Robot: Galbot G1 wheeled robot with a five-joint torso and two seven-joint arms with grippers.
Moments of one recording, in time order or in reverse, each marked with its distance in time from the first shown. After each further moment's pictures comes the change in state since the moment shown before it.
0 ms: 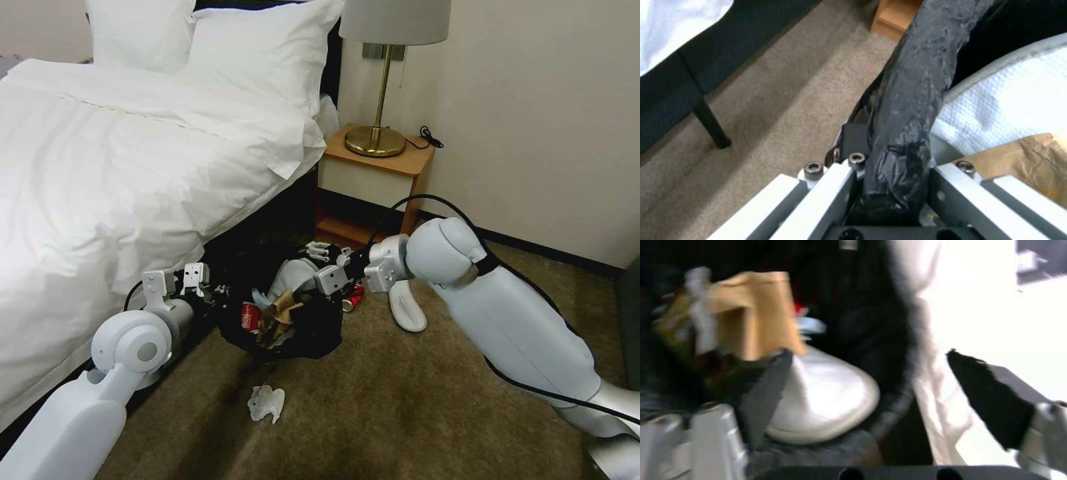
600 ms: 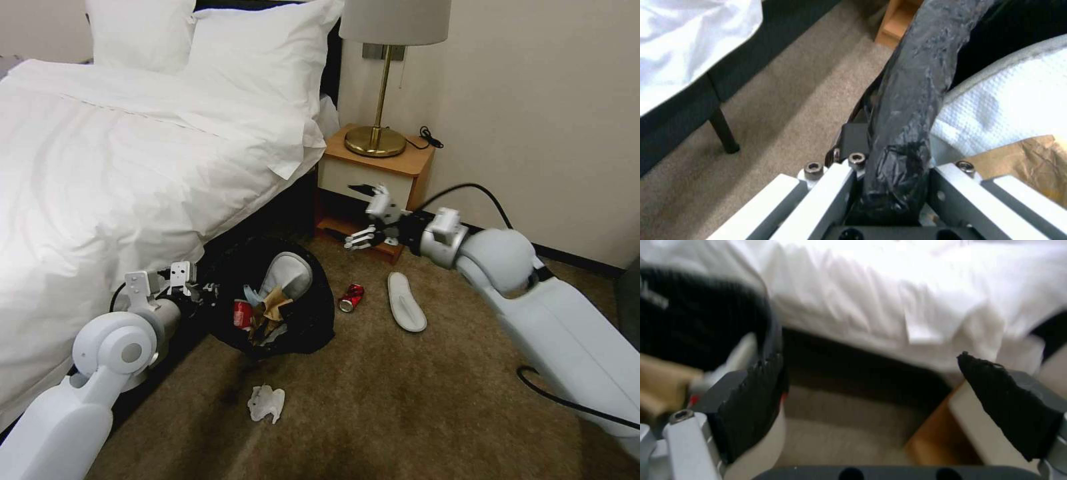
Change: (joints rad) left arm 0.031 0.001 -0.082 -0.005 0.001 0.000 0.049; right arm -0.213 -0.174 0.157 -0.046 0.752 -0.218 0.508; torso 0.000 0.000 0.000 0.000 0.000
